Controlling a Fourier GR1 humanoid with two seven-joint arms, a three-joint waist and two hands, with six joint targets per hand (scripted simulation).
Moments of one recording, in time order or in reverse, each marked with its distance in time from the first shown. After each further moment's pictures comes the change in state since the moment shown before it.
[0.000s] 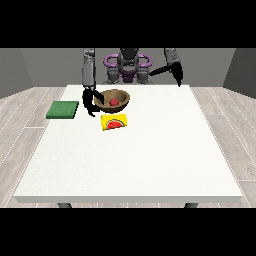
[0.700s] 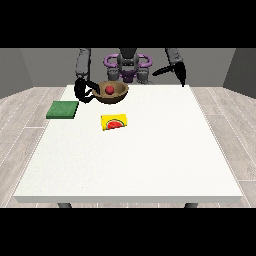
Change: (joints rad) left arm 0.078 0.067 0.106 0.127 0.057 -0.005 -0.060; right arm -0.084 -0.031 0.087 -0.053 0.054 -0.068 0.415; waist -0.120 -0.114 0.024
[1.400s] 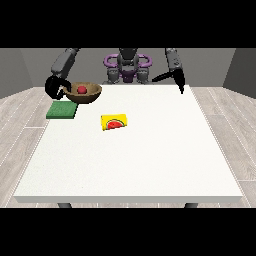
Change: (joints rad) left arm 0.011 -0.005 -0.015 -0.046 -0.003 0.028 -0.057; right arm -0.001 -0.276 -0.178 0.005 -0.153 0.232 0.033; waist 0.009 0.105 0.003
